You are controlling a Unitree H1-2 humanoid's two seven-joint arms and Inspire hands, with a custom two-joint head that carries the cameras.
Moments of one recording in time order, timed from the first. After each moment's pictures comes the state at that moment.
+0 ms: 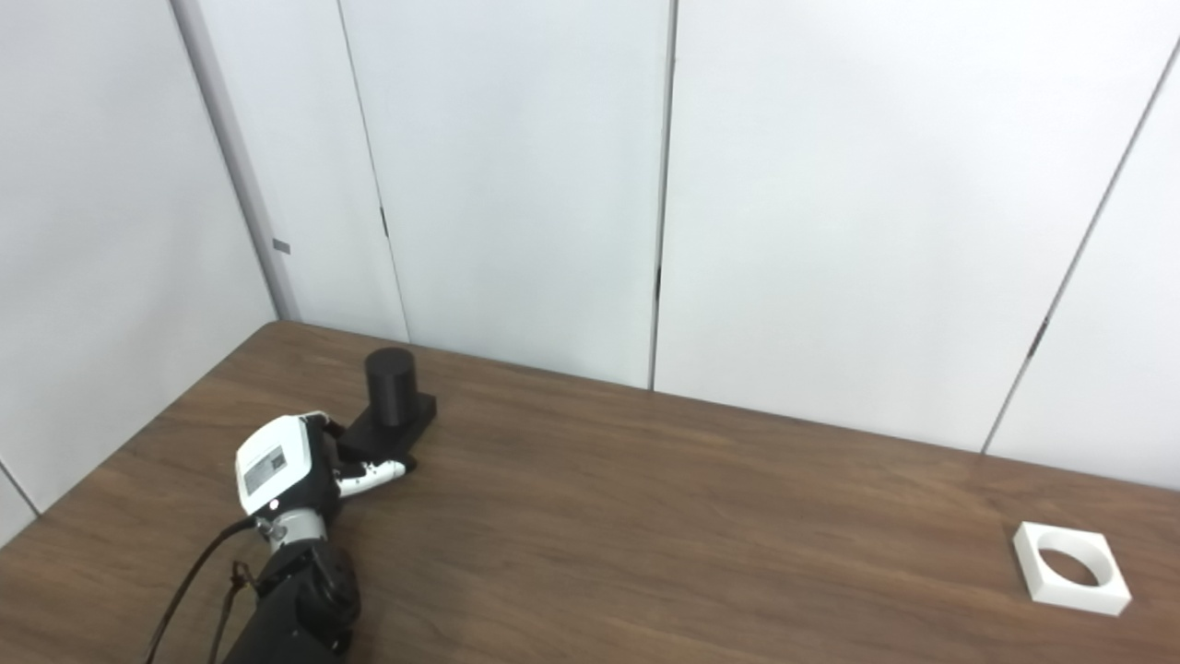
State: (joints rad) left arm -0.33 0.26 0.11 0.42 0.75 0.40 0.48; right arm 0.37 -0.13 -0.16 -0.25 0.22 -0.15 0.11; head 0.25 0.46
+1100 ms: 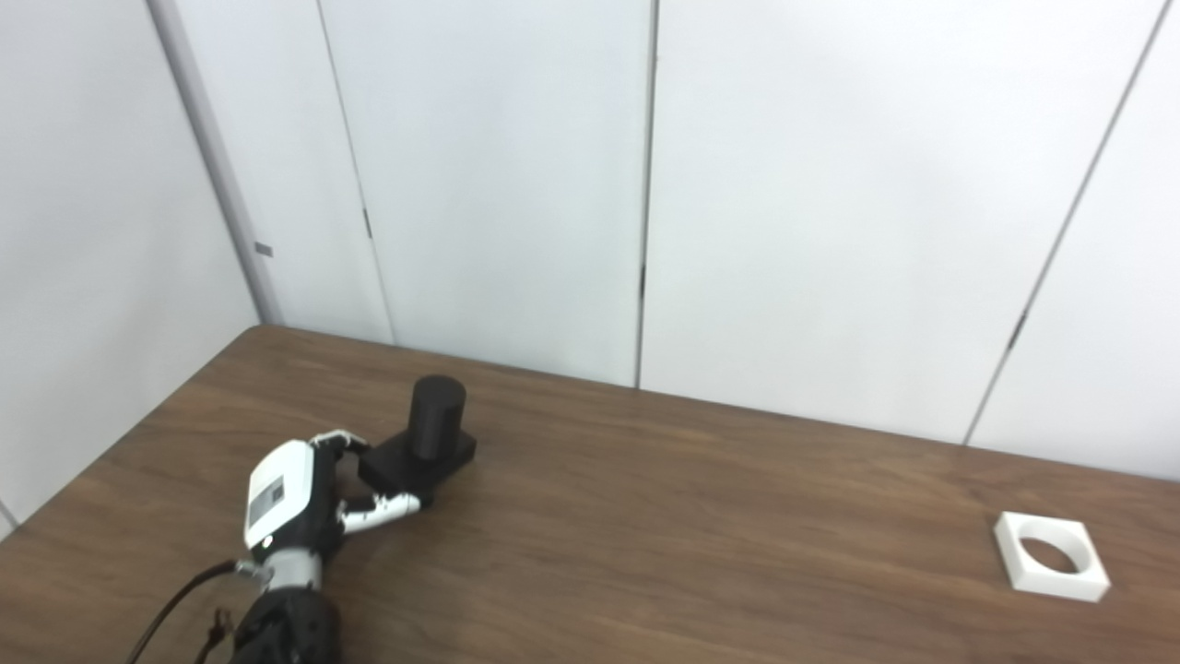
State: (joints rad) left arm -0.13 0.27 -0.02 0.05 0.63 0.36 0.33; right arm 0.37 -0.14 -0.13 -0.26 0.21 -0.15 0.11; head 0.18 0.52
